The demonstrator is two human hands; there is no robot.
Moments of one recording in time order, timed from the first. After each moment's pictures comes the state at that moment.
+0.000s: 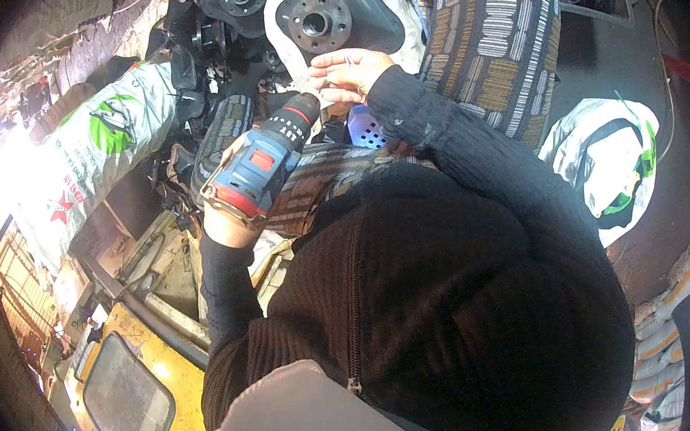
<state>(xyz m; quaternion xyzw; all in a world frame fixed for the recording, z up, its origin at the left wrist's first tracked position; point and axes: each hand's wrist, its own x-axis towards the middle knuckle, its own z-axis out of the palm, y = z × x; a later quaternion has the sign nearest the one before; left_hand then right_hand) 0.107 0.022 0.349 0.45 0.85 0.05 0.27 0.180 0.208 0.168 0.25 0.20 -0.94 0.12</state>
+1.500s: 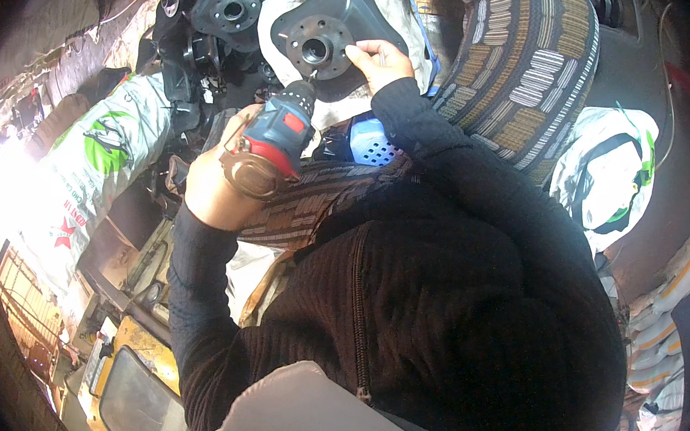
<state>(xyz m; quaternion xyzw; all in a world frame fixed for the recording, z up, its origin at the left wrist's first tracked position) 0.041 0.085 0.336 0.42 0.83 0.00 0.37 0.151 0.205 0.110 0.47 0.30 -0.82 -0.09</state>
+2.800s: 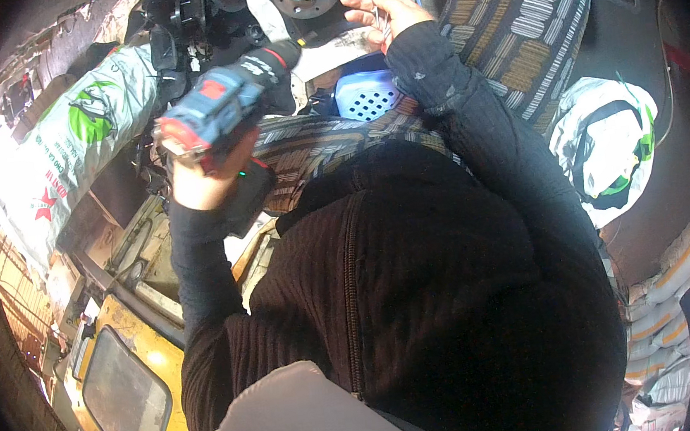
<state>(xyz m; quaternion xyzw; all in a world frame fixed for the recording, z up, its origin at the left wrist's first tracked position) 0.080 0.024 0.326 0.49 0.84 0.15 0.19 0.191 0.236 0.134 0.39 0.15 -0.91 -0.05</state>
